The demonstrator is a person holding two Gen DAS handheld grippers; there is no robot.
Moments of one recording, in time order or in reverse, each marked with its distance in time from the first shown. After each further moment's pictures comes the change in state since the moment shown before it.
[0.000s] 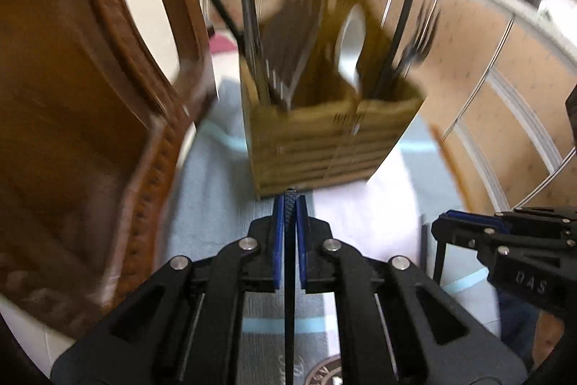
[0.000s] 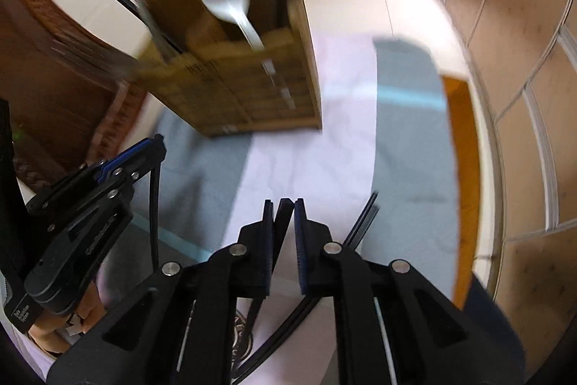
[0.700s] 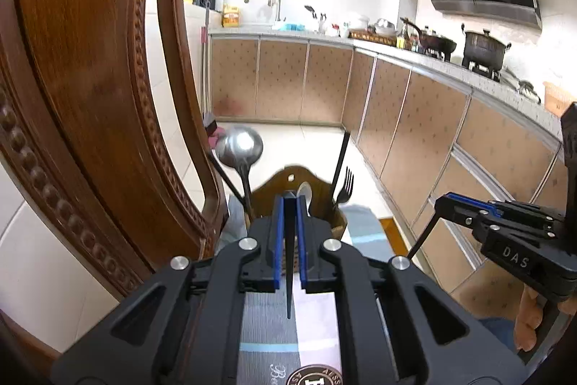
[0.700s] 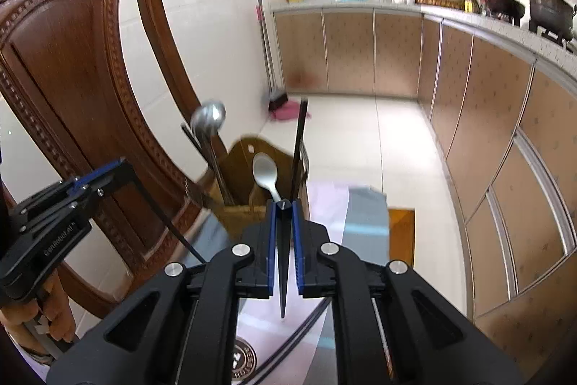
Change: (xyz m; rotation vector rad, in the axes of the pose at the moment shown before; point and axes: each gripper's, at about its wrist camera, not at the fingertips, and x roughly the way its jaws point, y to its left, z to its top) left arm -0.160 -0.019 0.050 0.044 -0.335 0.006; right arm -0.154 -0.021 0.025 -0.089 -0.469 -0.001
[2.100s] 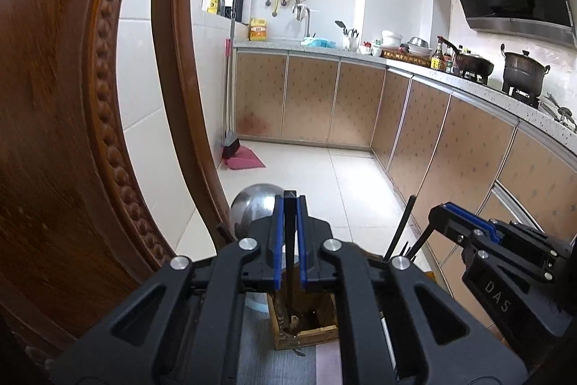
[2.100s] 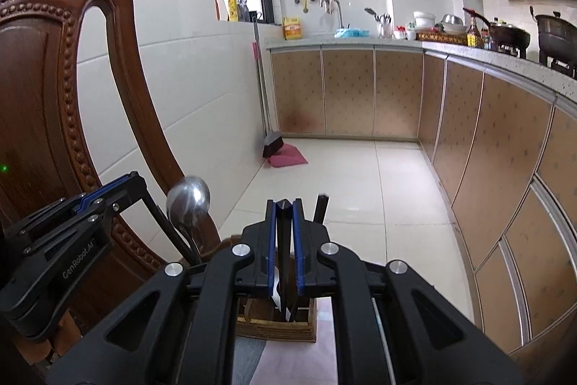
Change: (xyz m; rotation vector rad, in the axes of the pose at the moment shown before) left arm 0.108 0.024 0.055 -0.048 -0.047 0.104; right arm 0.096 0.004 0.065 -0.018 -0.126 -0.030
